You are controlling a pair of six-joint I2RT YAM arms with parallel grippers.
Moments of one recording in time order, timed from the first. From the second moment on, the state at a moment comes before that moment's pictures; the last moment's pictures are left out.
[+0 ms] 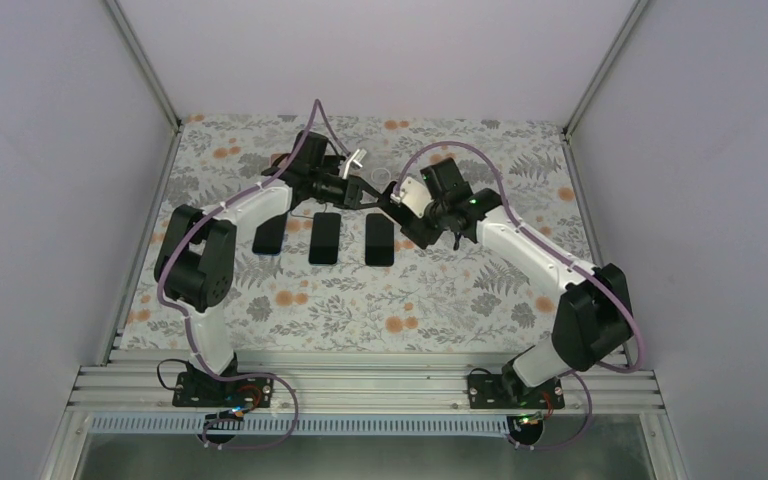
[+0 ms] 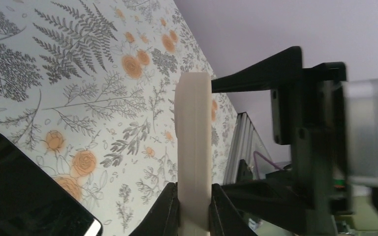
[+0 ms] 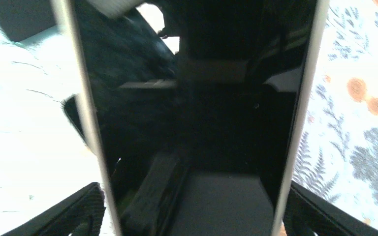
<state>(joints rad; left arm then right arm) -0.42 1.88 1.35 -0.20 1.05 -0.39 0.57 1.52 1.20 -0.63 0.01 -0.45</state>
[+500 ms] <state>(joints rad) -0.41 1.70 1.35 -0.37 1.02 -0.03 0.42 1.37 1.39 -0.81 -0.48 -0.50</state>
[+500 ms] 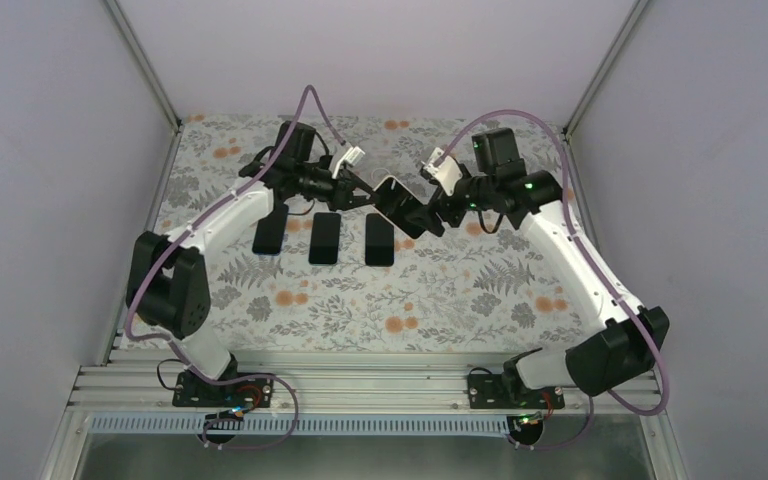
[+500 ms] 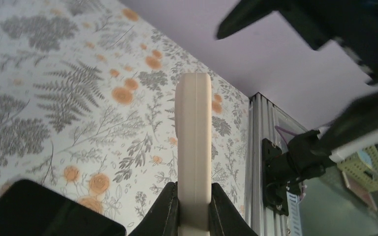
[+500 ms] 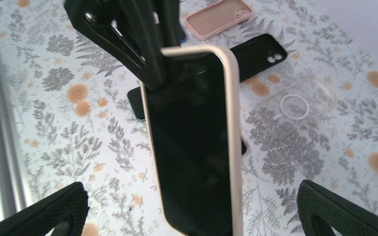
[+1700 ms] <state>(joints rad) -0.61 1.70 1.58 -0.95 0.87 0.71 0.50 1.48 1.48 -1.21 -0.59 -0.71</state>
